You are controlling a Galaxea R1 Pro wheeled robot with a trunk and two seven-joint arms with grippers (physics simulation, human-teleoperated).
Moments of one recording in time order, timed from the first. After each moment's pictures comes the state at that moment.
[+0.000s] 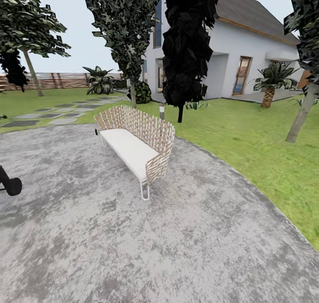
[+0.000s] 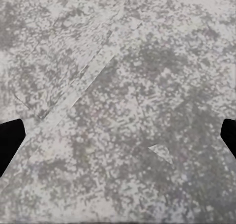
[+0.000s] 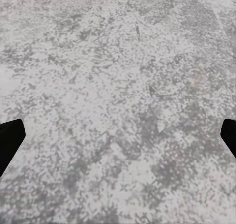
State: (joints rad) left arm -0.20 0.10 0.19 -0.28 0.08 -0.26 -0.01; right arm -0.06 -0.07 -0.13 -0.58 0.00 -0.31 0.00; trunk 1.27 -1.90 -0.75
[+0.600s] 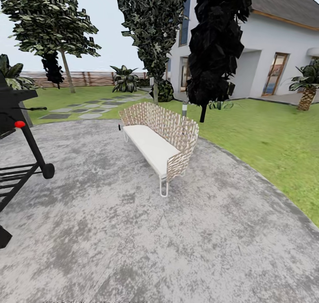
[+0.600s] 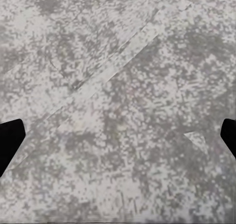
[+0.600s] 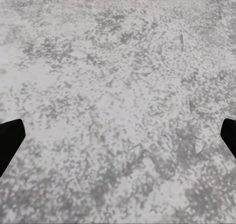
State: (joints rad) left arm -0.20 0.10 0.19 -0.28 0.07 -0.26 -0.01; right arm -0.06 -0.07 -0.13 -0.58 0.00 -0.31 0.00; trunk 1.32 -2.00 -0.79
